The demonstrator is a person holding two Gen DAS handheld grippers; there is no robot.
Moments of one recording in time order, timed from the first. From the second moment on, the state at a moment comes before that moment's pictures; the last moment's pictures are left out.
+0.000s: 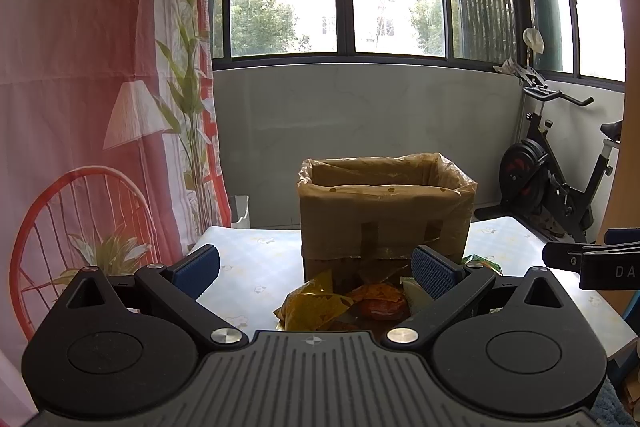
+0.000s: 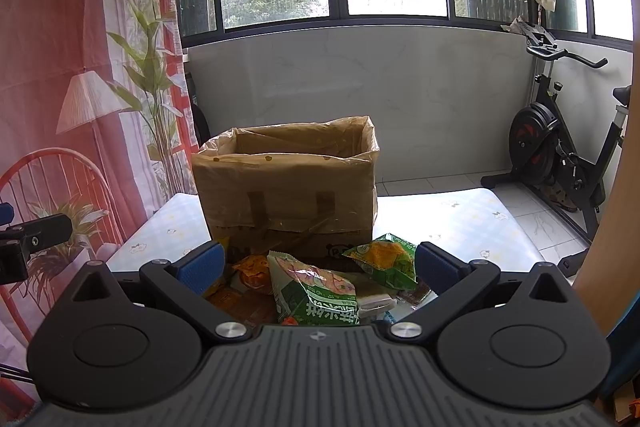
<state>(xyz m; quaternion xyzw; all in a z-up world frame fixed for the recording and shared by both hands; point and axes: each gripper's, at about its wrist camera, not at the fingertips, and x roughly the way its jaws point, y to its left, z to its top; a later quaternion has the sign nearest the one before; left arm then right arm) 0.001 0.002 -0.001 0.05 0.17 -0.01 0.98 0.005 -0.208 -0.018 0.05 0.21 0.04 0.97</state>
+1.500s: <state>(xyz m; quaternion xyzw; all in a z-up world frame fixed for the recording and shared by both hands) 0.004 0.004 -0.004 0.04 0.18 -0.01 0.98 0.006 -0.206 -0.020 0.05 0.22 0.03 0.97</state>
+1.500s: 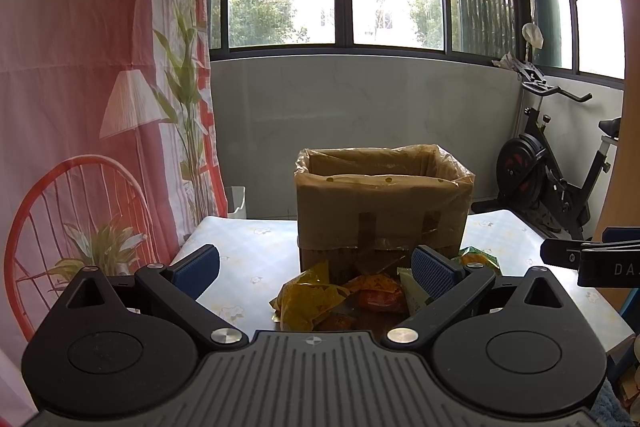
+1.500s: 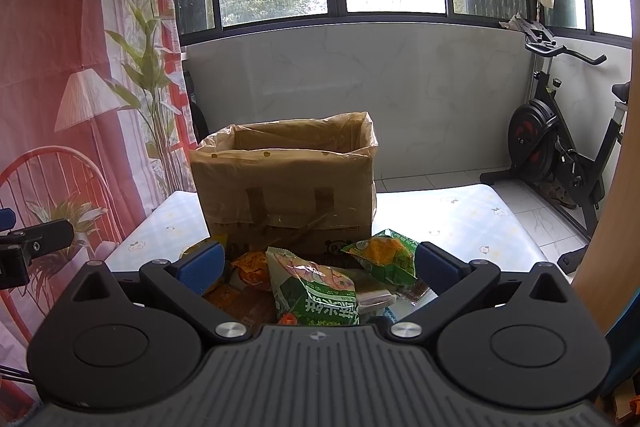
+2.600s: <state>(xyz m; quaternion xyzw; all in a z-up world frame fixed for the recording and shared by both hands) 0.056 0.011 -0.011 0.03 0.15 0.02 0.99 0.039 -0.232 -0.034 0.09 0.09 0.01 0.99</state>
